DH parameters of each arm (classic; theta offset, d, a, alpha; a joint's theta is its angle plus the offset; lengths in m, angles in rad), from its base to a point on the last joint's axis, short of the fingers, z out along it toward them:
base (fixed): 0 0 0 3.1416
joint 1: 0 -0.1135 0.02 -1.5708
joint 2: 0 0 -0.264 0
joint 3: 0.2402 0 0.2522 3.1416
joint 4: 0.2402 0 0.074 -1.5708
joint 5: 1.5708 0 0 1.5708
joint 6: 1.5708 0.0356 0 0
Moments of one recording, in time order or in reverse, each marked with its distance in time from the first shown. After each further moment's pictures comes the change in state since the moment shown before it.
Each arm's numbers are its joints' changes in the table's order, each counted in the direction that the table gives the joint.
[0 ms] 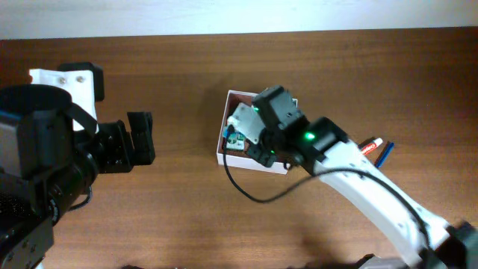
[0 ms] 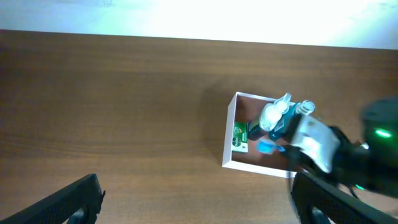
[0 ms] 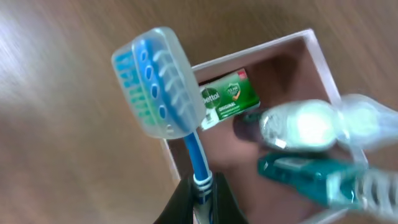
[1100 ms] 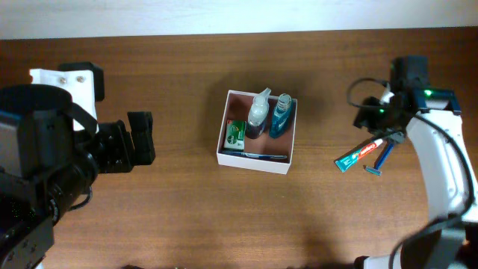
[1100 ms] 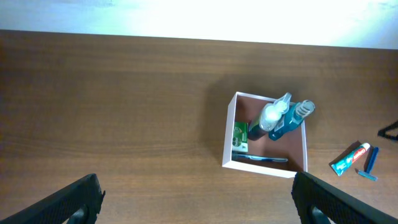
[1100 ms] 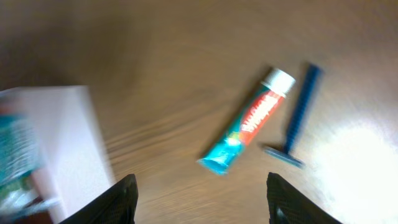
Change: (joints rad) left arm 0.000 0.000 0.000 0.000 0.000 0.000; right arm 0.771 -0.058 0.038 0.269 0.066 0.806
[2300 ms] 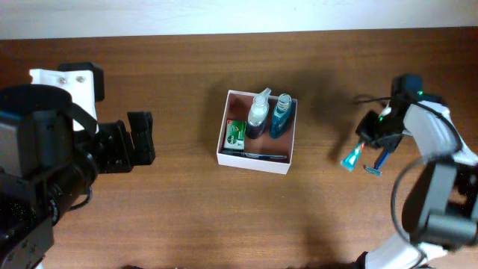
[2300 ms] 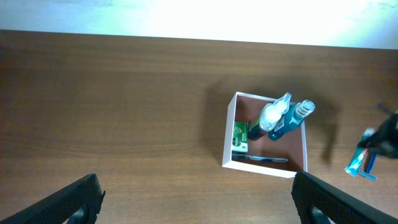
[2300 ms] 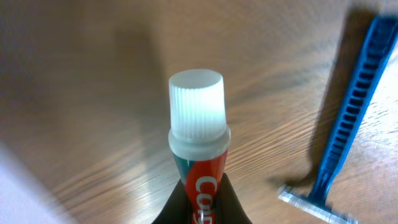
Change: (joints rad) left arm 0.000 0.000 0.000 0.000 0.000 0.000; right arm 0.098 -0.222 -0.052 -0.130 -0.164 0.032
